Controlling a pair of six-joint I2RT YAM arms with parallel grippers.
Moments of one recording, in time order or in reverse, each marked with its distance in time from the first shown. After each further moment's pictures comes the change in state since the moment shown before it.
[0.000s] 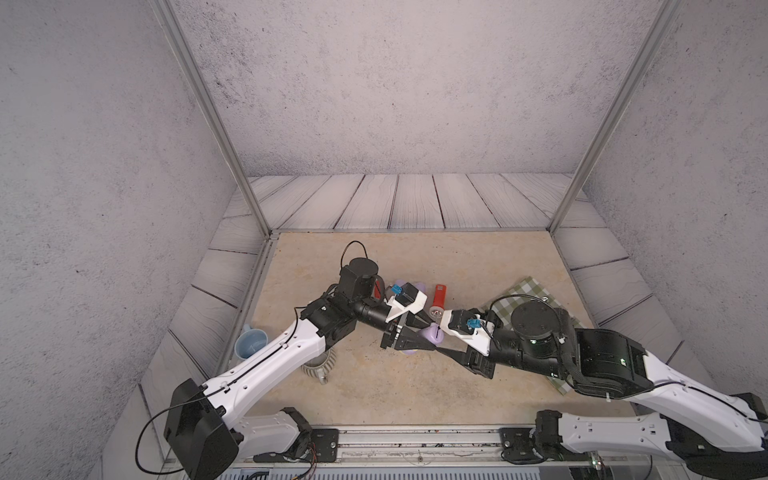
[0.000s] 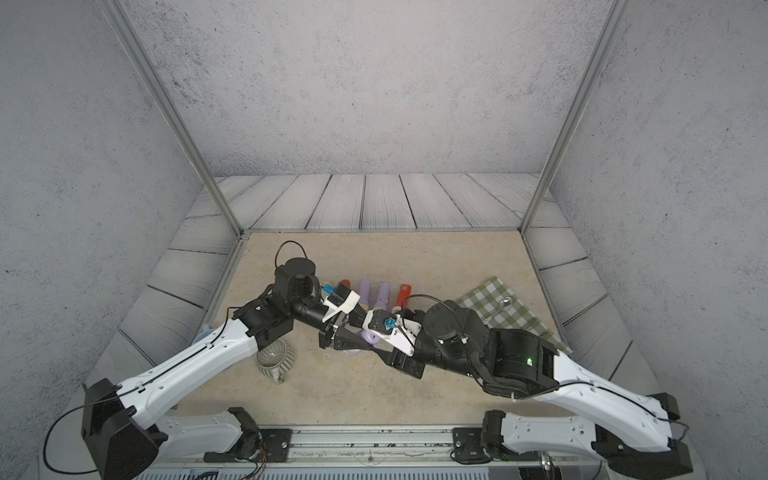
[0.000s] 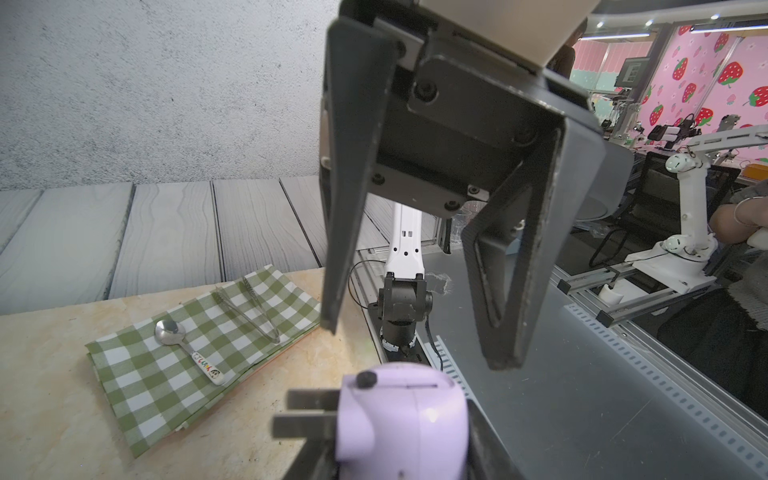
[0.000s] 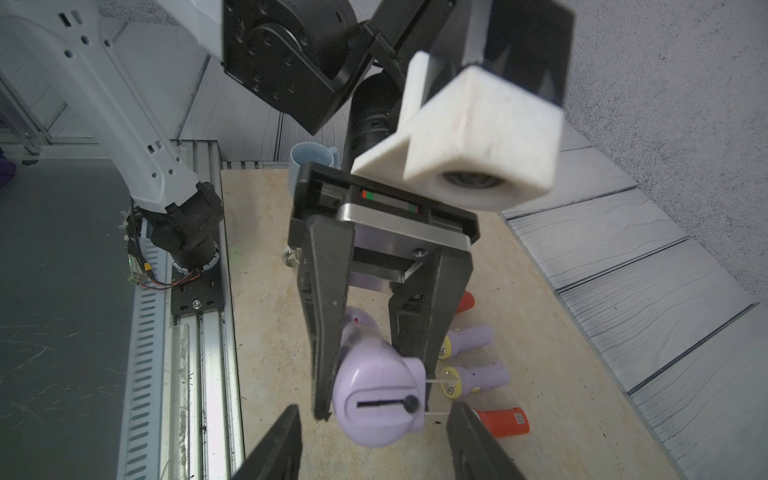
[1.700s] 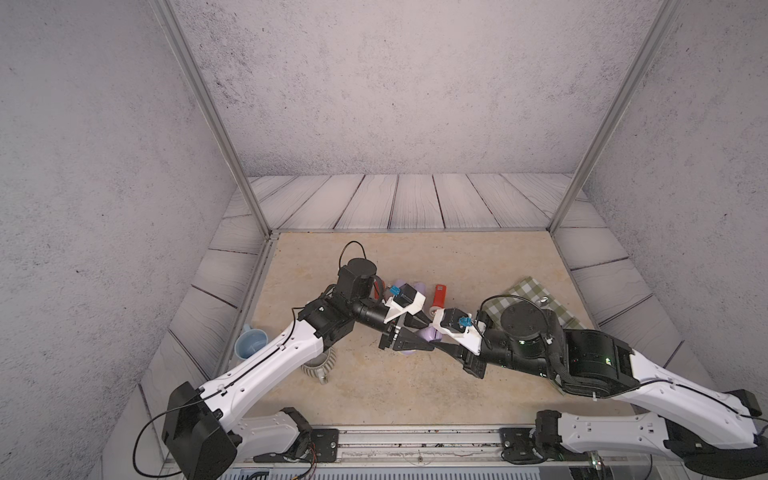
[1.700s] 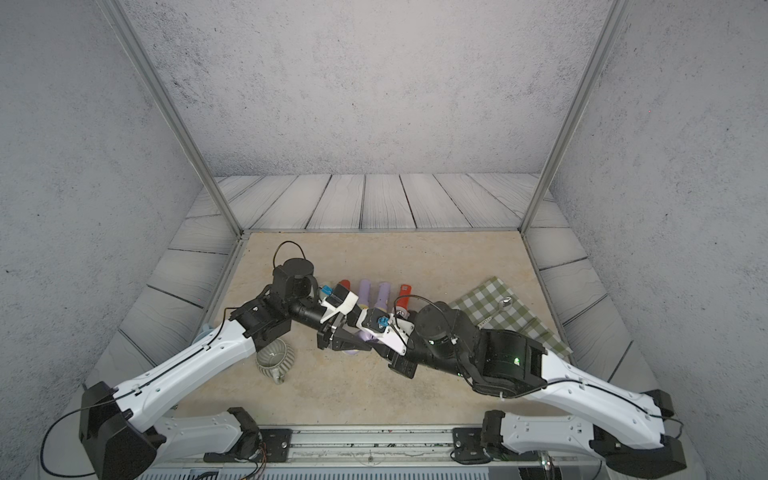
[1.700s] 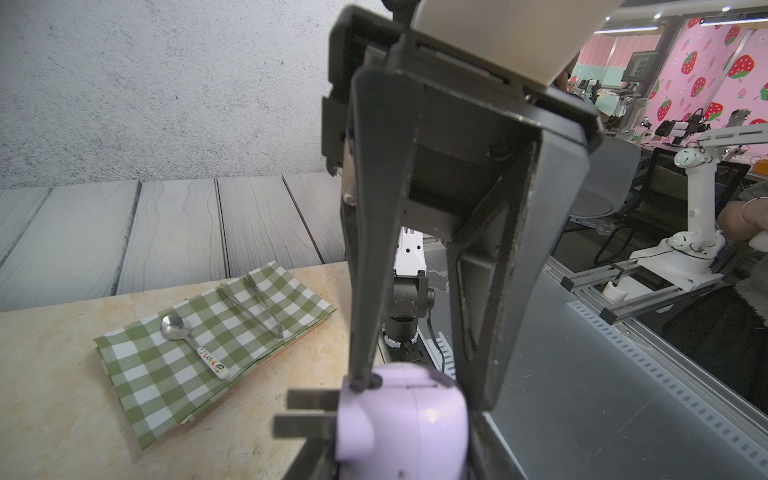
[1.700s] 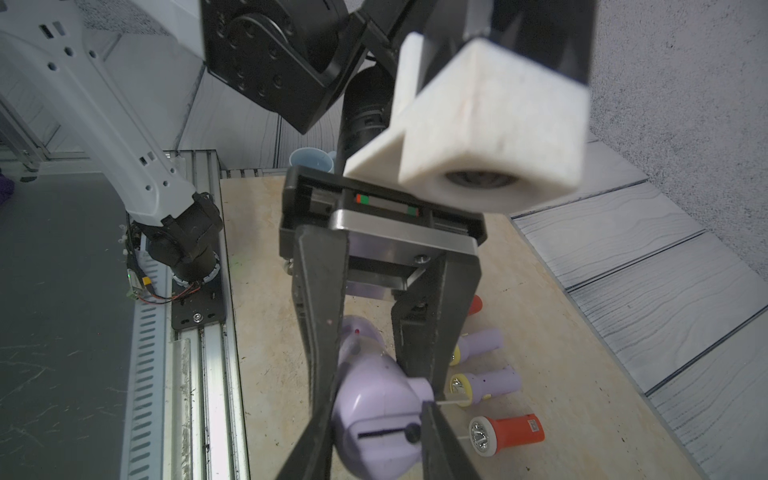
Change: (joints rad) left arm 0.002 -0.016 0.000 -0.035 -0.011 0.023; right arm 0.003 0.016 -0.035 0.060 0.005 0.036
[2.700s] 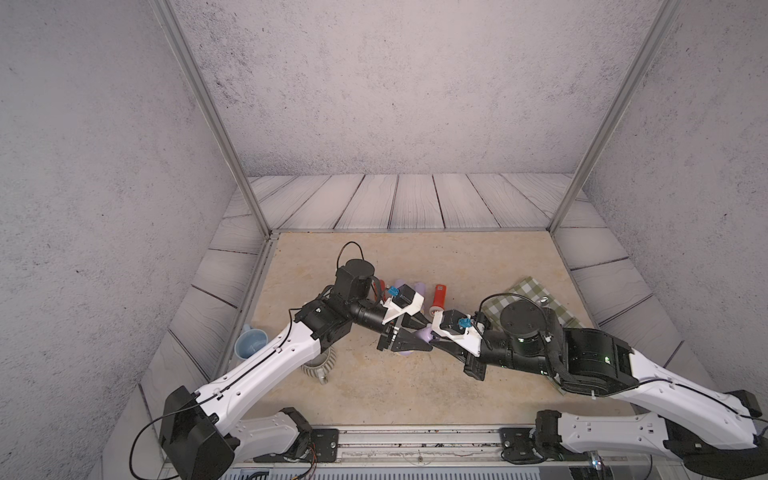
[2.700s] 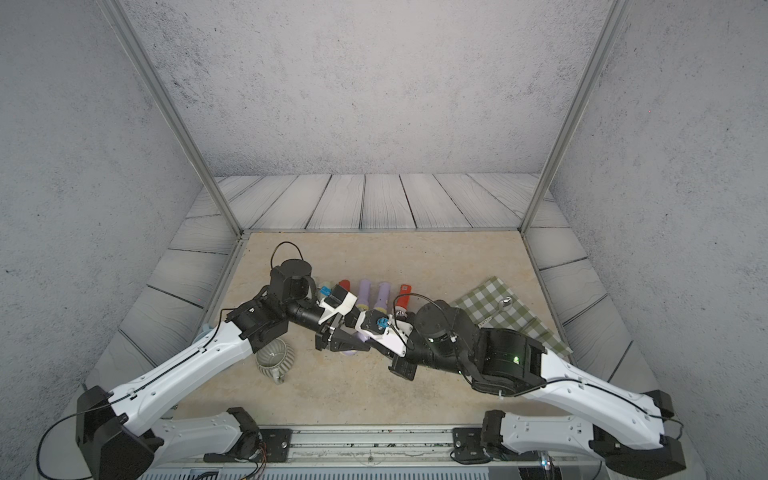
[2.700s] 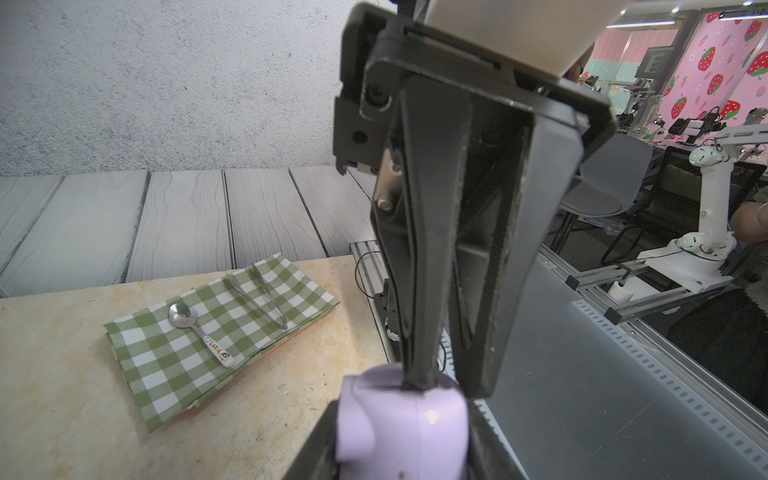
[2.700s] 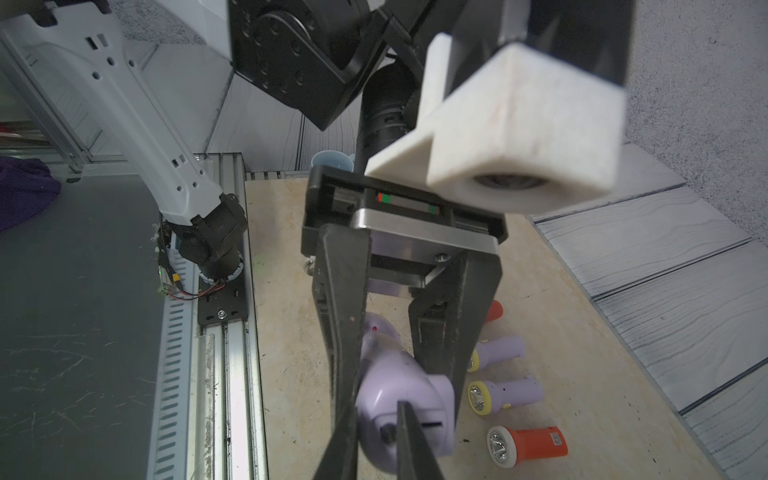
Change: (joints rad) left arm 0.005 -0.021 -0.002 -0.033 -0.020 0.004; right arm -0.008 0.013 0.003 -0.003 -0.098 0.000
